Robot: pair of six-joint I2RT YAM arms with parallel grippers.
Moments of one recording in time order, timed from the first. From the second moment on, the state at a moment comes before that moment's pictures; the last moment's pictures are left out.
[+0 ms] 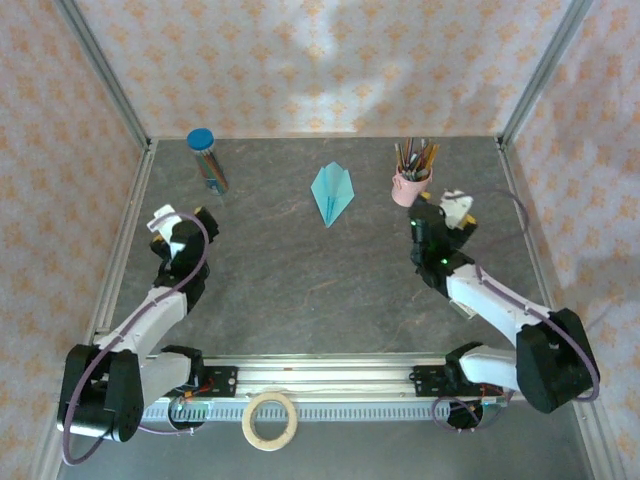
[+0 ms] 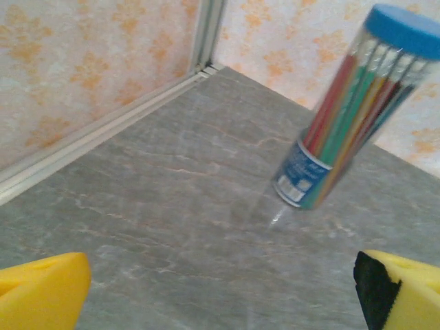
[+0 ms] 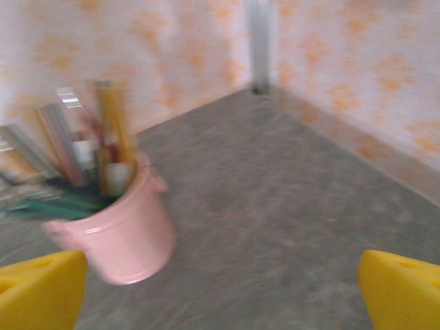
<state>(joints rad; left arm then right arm) -0.08 1.06 0.40 0.27 -0.59 -0.48 0.38 1.19 0.58 0.19 0.85 0.47</state>
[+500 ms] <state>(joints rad) -0.03 1.33 0.23 0.85 -0.48 -0.22 0.18 1.44 0.35 0.77 0.63 0.27</state>
